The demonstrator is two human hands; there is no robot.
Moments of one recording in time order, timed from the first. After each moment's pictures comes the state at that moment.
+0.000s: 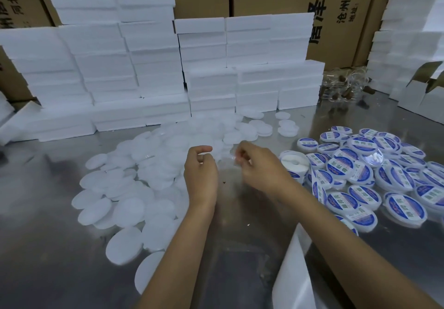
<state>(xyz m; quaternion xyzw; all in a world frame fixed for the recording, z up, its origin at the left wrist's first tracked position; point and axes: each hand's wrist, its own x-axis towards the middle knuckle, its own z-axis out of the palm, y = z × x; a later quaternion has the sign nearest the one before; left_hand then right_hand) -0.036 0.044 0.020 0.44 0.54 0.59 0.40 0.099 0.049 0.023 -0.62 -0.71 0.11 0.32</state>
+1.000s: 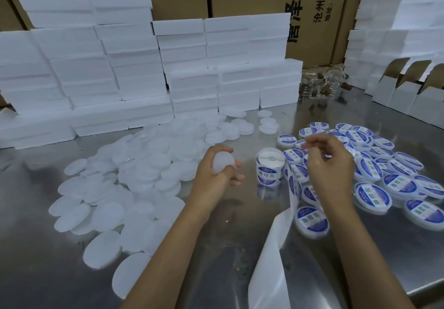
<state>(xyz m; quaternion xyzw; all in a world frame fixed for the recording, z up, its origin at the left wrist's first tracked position) -0.007 0.018 0.023 0.58 0.42 0.47 0.51 0.196 -0.027 0.021 -0.61 -0.41 0.08 0.67</state>
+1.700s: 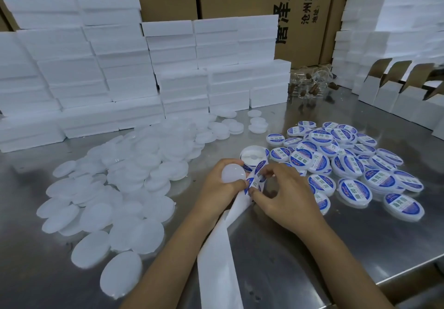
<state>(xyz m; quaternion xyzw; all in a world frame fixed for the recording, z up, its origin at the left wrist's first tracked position) 0.019 0.002 0.009 0.62 0.43 0.41 0.51 0.171 -0.056 -0.004 -0.70 -0.62 0.05 0.37</state>
